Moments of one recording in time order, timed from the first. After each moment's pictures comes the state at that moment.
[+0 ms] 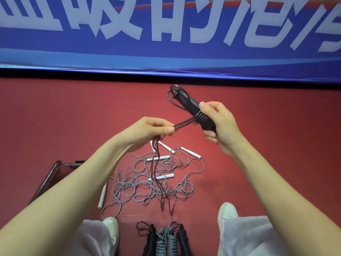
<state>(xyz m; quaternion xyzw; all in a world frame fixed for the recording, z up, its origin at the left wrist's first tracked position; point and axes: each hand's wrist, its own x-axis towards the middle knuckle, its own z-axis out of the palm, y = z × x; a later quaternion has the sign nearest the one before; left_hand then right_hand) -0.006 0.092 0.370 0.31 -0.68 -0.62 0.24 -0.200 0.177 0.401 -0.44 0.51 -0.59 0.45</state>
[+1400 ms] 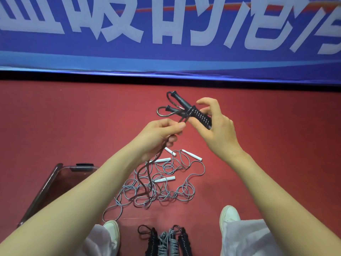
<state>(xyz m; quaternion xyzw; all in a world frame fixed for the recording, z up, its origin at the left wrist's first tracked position) -0.026 0.123 0.383 0.31 -0.54 -0.71 0.32 -0.192 0.174 0.384 -0.65 0.62 -0.45 0.01</state>
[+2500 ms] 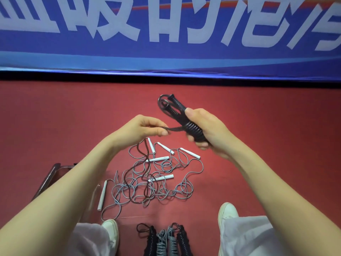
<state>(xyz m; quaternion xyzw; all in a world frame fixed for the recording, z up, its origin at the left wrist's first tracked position) 0.008 0.092 0.383 0.30 -0.77 -0.51 0.23 -0.189 0.177 0.397 -0.54 0.52 -0.46 0.48</state>
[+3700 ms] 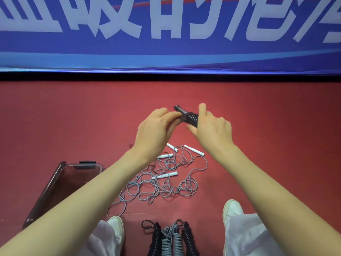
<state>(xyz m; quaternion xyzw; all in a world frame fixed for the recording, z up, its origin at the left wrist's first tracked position) -0.028 0.119 0.362 0.36 -0.84 -0.04 0.41 -0.178 0.167 0.380 -0.60 0.79 -0.11 -0.10</state>
